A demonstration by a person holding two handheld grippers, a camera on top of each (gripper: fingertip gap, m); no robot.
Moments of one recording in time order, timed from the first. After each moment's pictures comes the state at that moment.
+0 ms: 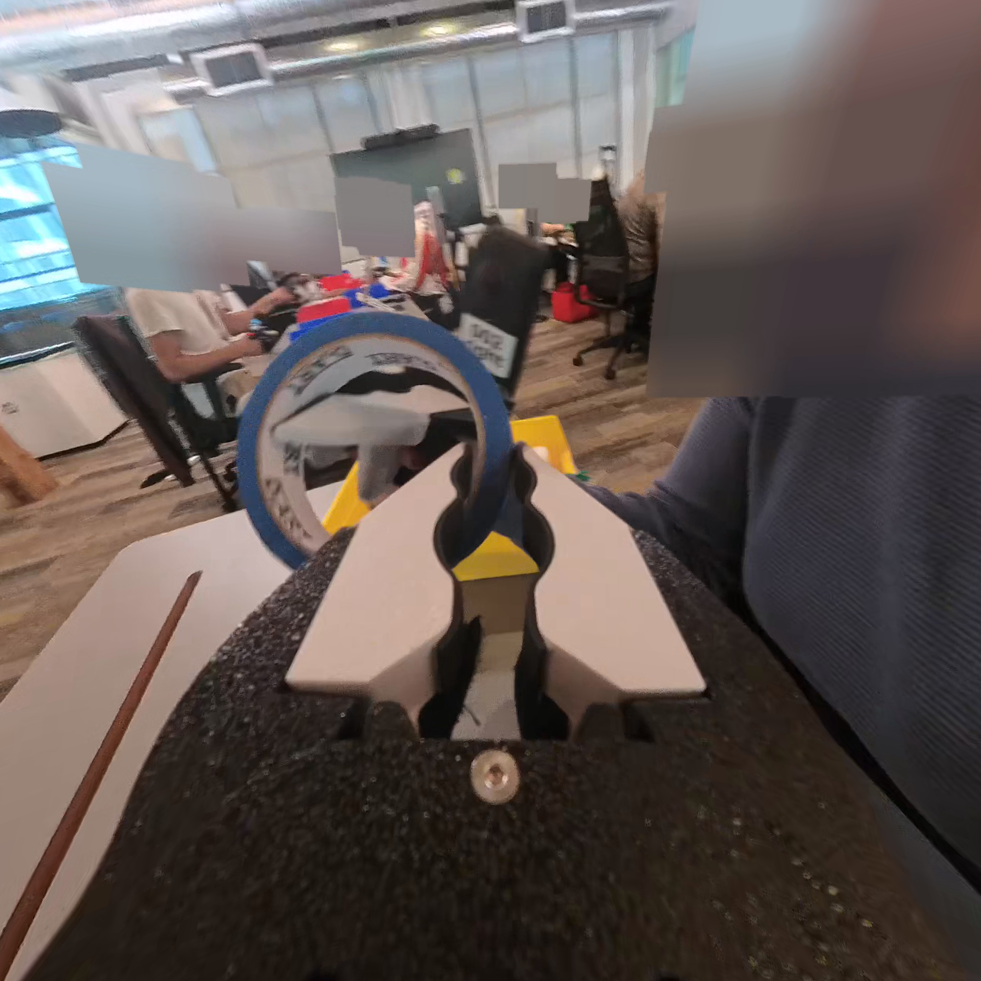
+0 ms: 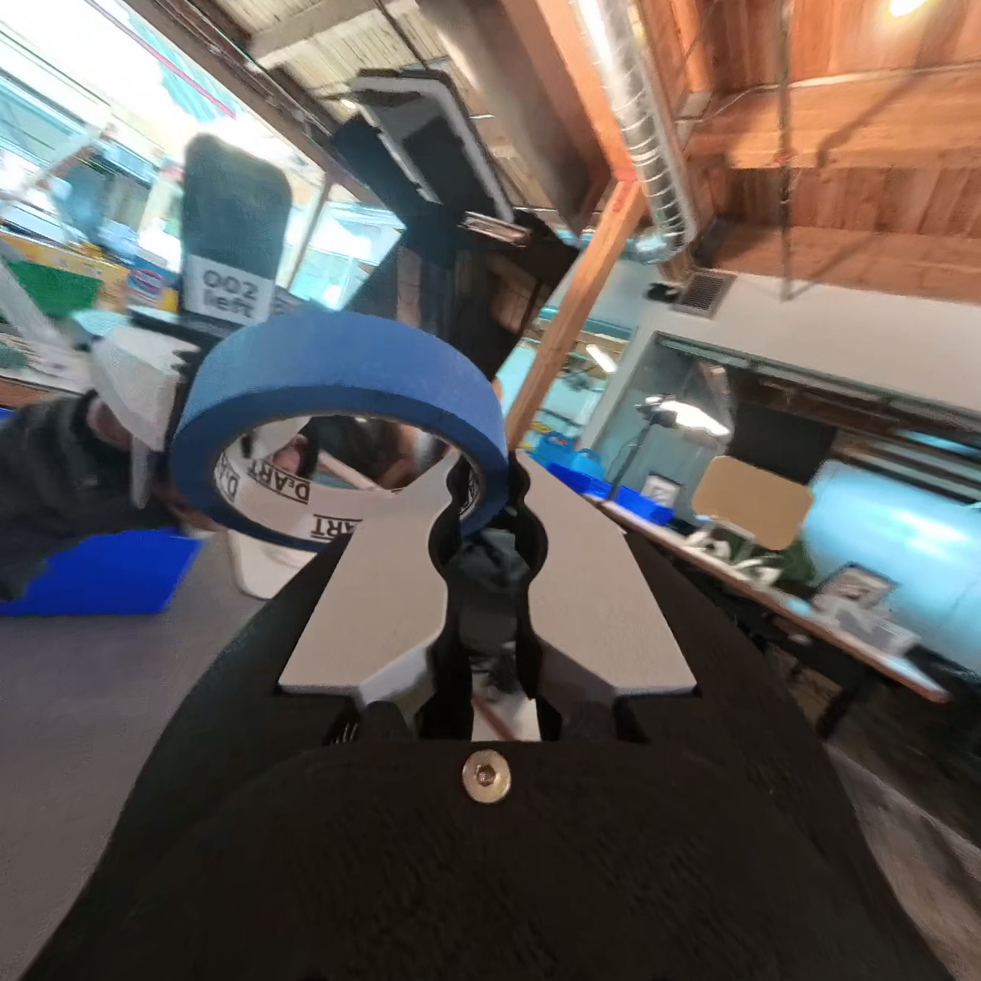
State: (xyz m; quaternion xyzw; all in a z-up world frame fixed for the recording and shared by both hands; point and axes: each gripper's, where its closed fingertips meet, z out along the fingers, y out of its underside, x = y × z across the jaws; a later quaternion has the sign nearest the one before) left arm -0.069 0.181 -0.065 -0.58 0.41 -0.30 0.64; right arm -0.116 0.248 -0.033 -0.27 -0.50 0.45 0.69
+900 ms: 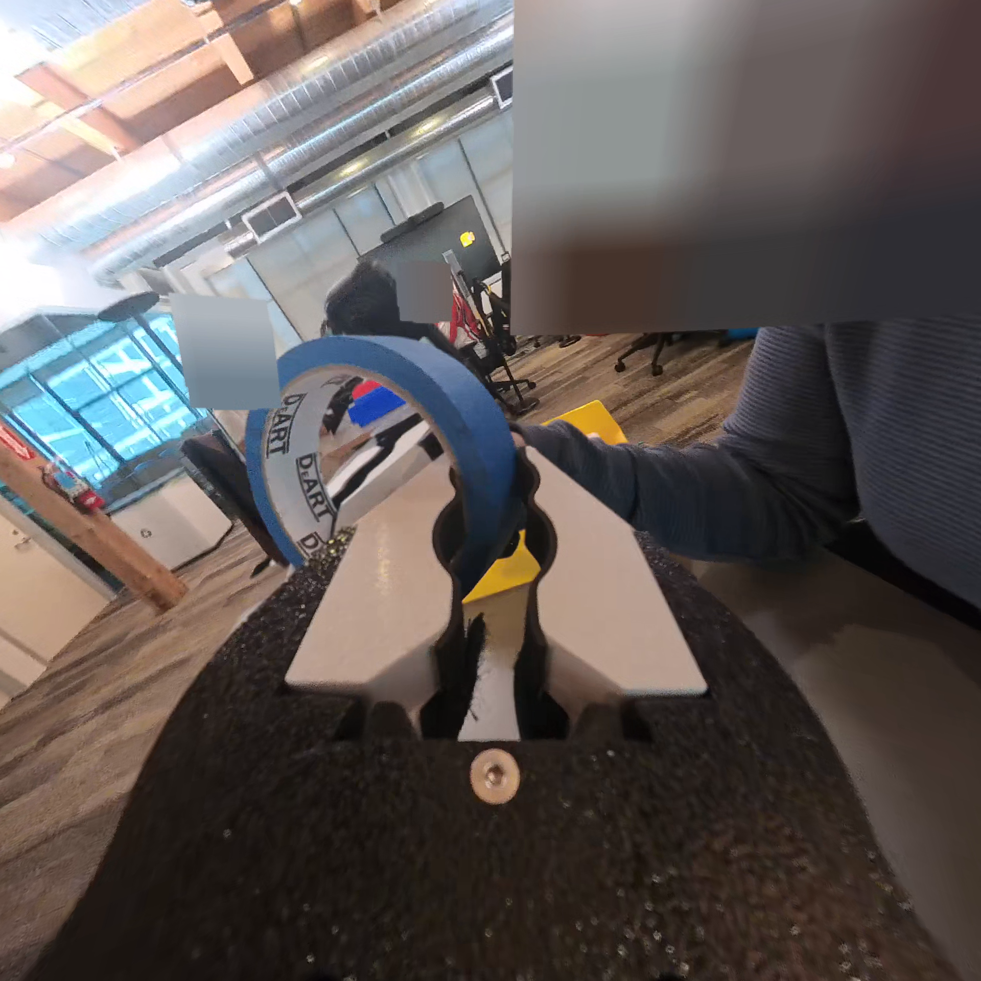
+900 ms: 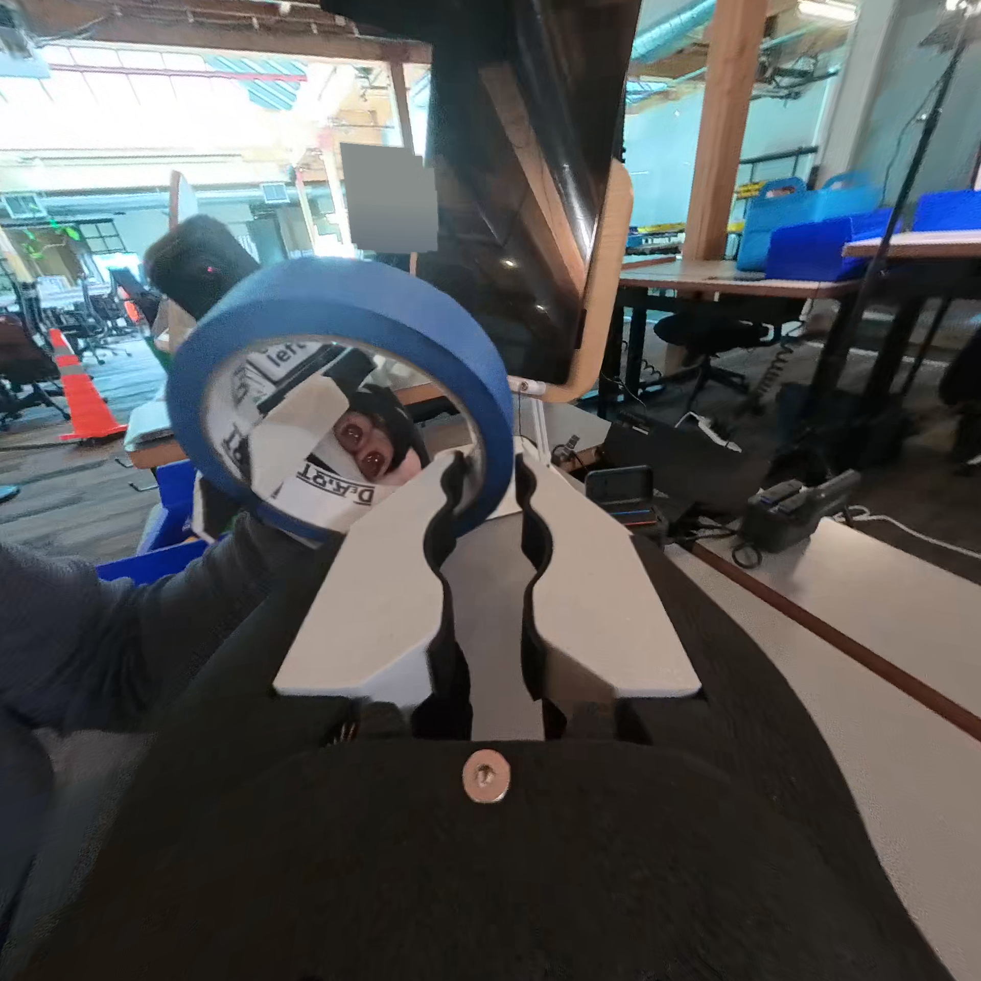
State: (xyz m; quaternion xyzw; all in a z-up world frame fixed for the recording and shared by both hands) left arm -0.093 0.184 -0.085 -0.49 0.47 -0.22 0.70; right arm -0.164 0.241 -0.091 -0.44 -0.54 0.59 0.41
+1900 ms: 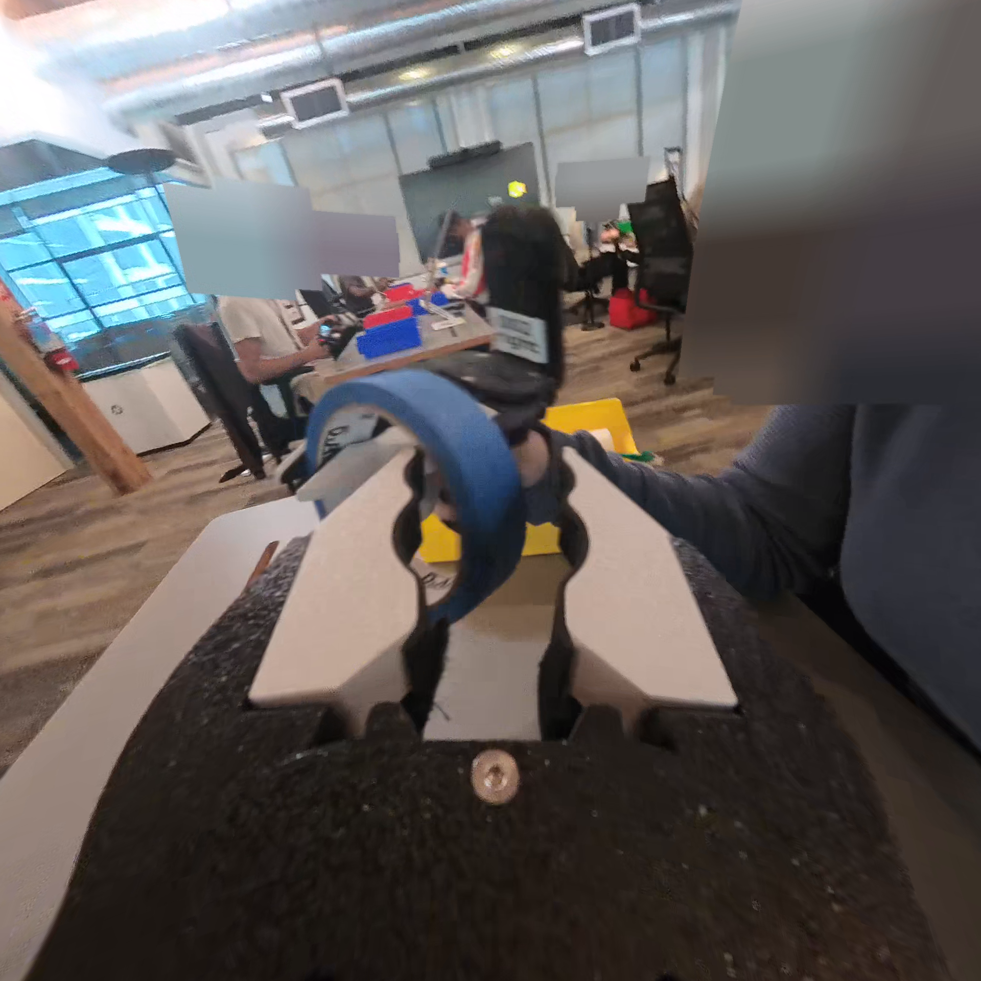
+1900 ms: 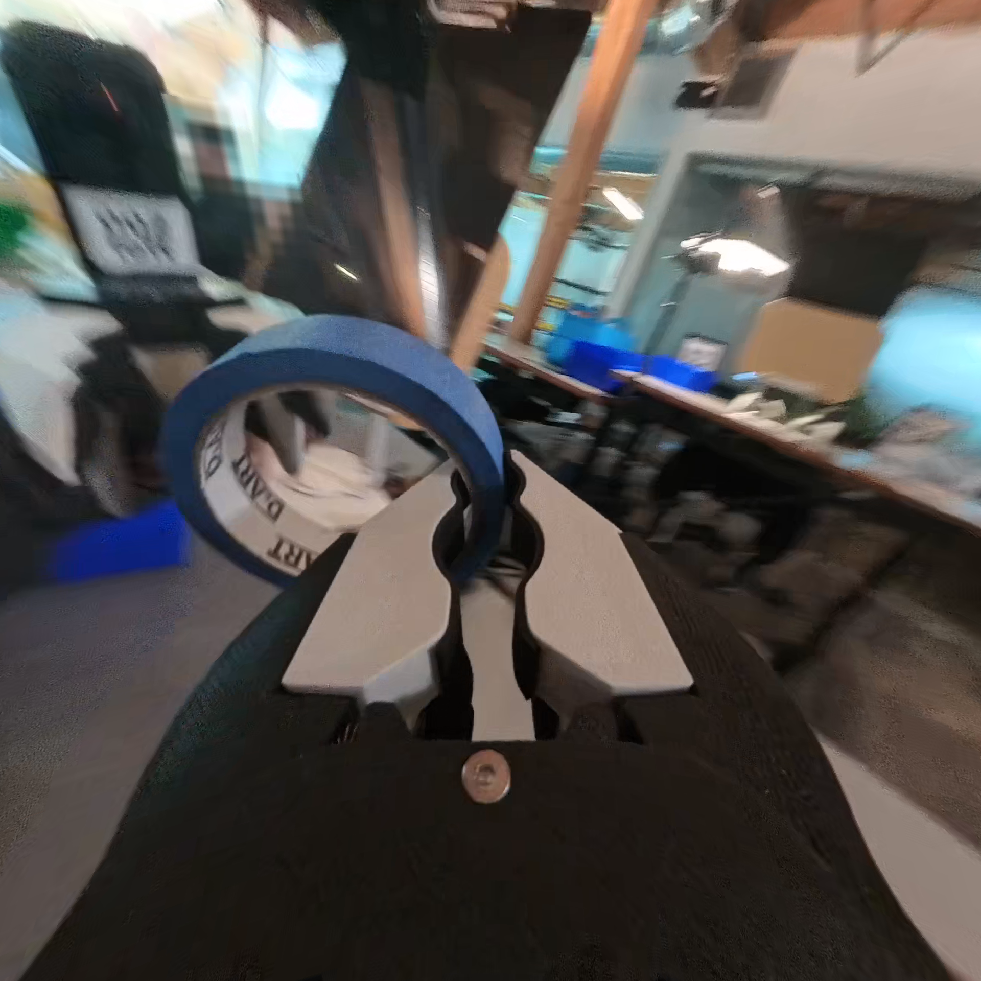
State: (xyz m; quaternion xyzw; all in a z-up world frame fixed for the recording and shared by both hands) left arm -0.111 0.198 -0.083 -0.58 0.38 -0.26 0.67; right arm -0.169 0.267 -0.080 -0.39 -0.53 0.43 0.62
